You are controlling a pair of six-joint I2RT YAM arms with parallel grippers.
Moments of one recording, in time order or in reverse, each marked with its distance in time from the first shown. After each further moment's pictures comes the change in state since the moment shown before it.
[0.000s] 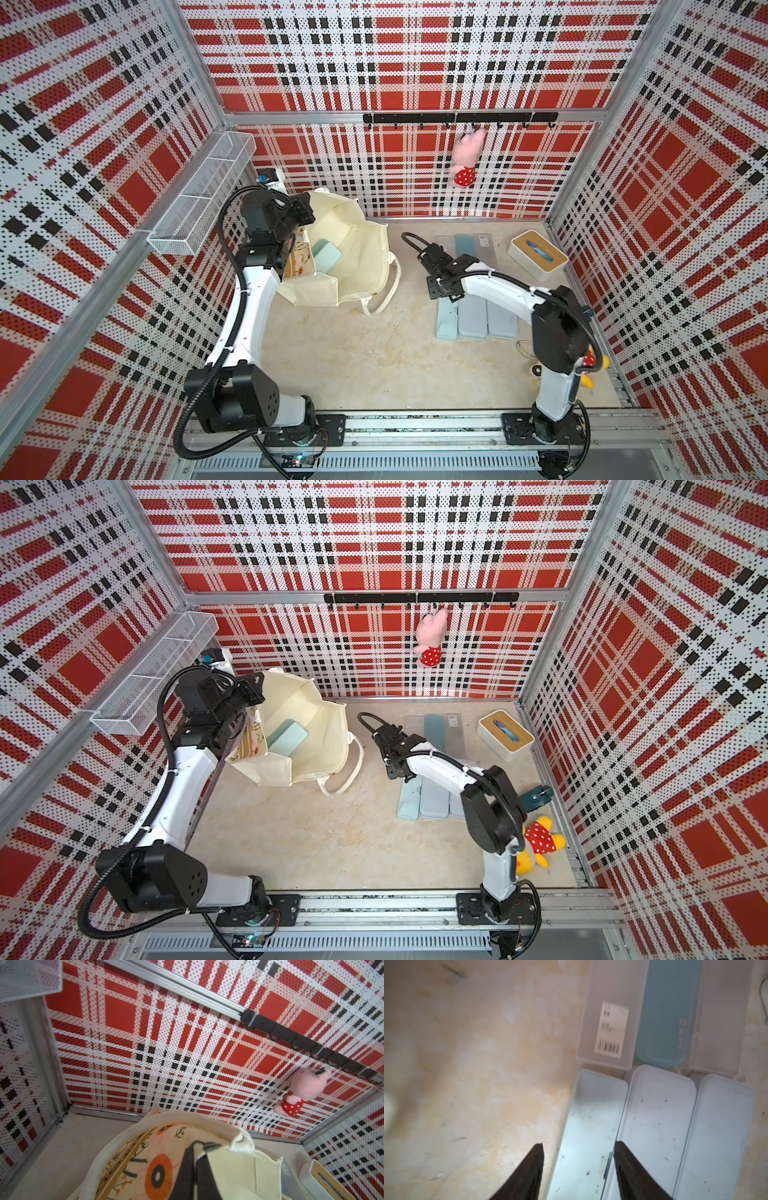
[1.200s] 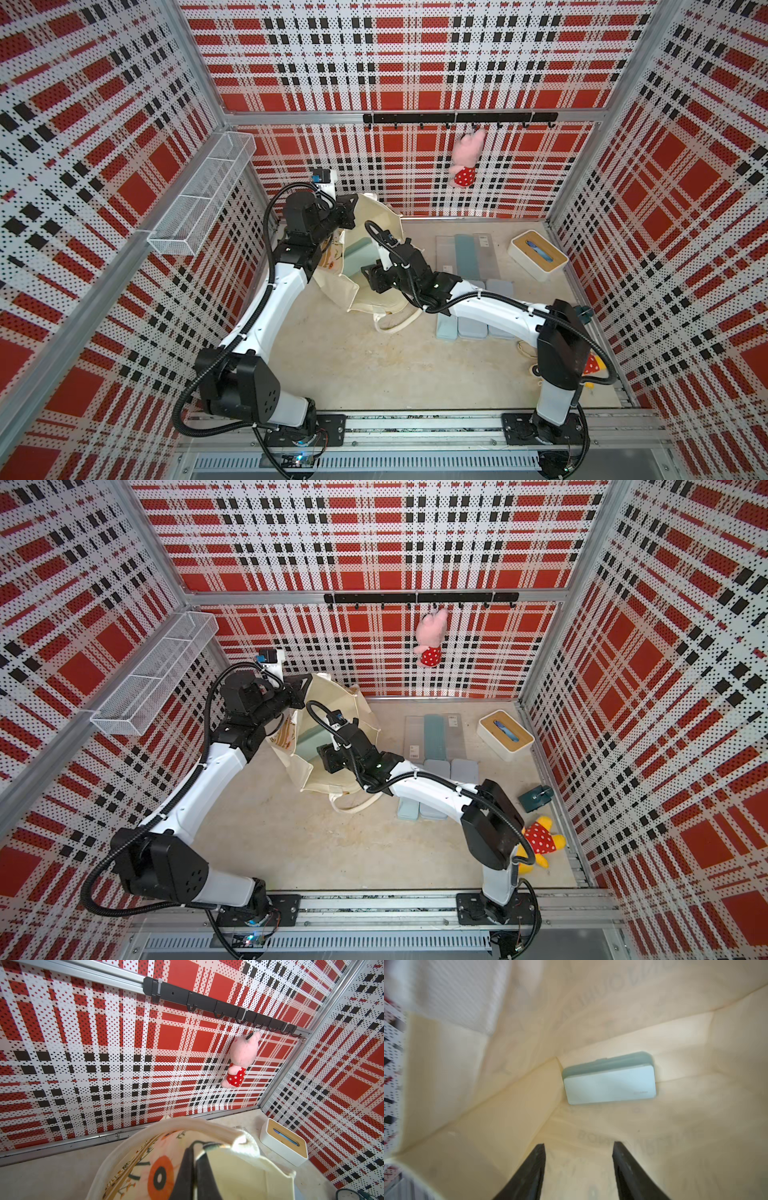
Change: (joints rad) left arm -0.204 0.048 -0.036 0.148 0.065 0.084; right arm 0.249 0.084 0.073 0.650 -0.222 -0.164
